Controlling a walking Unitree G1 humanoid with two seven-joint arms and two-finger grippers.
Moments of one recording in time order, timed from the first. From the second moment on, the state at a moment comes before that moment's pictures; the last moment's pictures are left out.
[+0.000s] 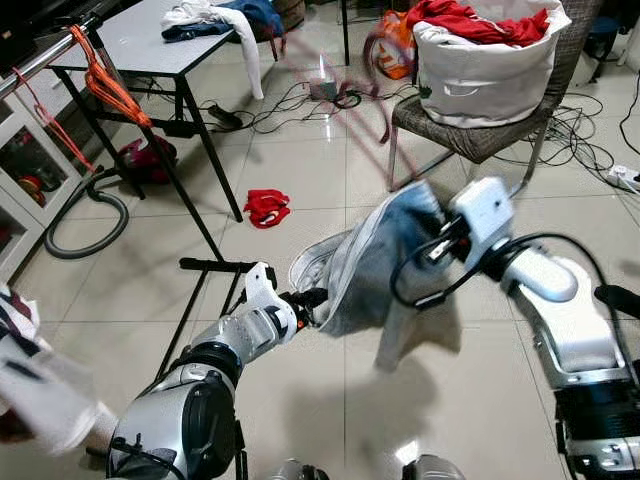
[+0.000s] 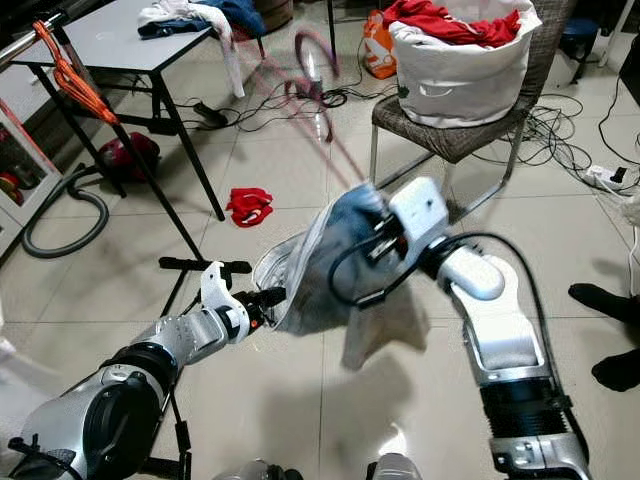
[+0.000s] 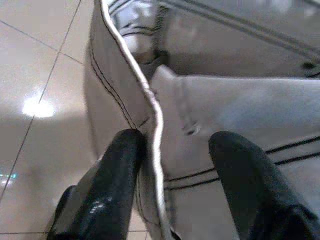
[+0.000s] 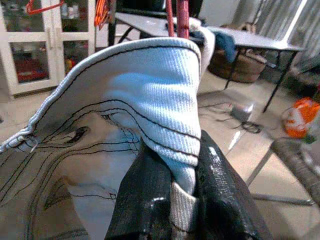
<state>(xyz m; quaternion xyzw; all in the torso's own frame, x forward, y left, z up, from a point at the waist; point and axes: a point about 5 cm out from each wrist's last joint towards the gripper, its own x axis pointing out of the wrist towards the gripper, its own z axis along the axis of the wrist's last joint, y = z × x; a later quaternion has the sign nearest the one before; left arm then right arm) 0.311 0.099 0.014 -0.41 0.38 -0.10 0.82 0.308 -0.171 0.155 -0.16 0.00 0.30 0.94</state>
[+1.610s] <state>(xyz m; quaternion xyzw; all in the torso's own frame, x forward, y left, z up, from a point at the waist) 0.348 0.117 0.053 -0.42 0.27 -0.05 0.86 0.315 -0.188 0.134 -0.12 0.08 0.31 0.94</state>
